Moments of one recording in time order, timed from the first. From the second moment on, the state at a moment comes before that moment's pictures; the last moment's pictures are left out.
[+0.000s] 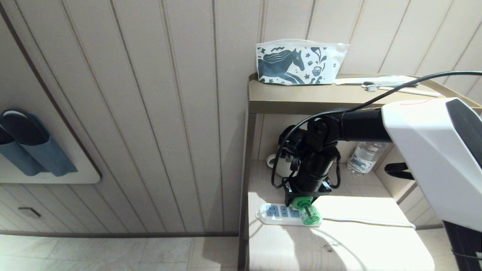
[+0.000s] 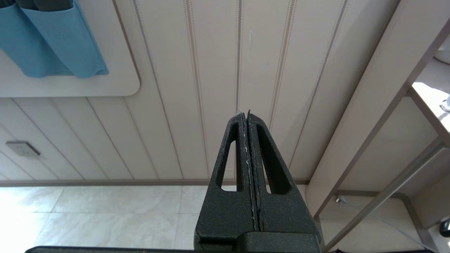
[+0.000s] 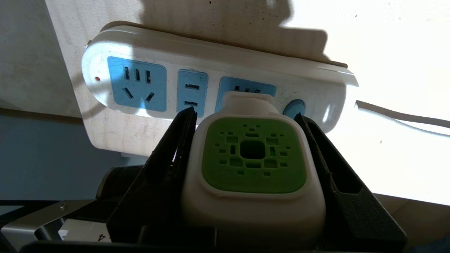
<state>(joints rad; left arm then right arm) -0.01 0.00 0.00 0.01 -0.01 0.02 0.44 2.27 -1.90 1.00 0.03 0.36</state>
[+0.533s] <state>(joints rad) -0.01 0.00 0.00 0.01 -0.01 0.02 0.44 2.27 -1.86 0.98 0.03 0.36</state>
